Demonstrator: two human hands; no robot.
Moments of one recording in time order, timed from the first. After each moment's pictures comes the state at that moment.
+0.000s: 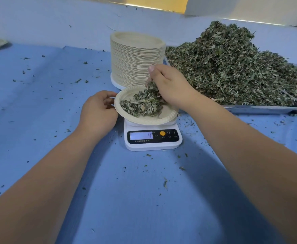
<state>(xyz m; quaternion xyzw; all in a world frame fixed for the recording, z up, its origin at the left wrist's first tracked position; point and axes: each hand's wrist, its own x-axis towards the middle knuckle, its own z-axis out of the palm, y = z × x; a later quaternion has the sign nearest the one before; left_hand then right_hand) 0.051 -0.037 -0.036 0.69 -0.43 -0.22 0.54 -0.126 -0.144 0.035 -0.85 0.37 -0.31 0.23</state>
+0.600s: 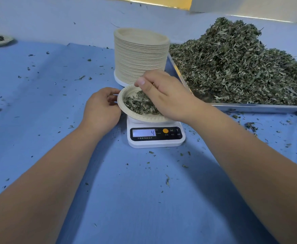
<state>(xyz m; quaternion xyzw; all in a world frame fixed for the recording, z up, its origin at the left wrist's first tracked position) 0.050 -0.036 -0.036 0.69 -0.43 -0.22 0.54 -0.126 -0.104 0.032 -0.91 0.26 -0.27 0.15</state>
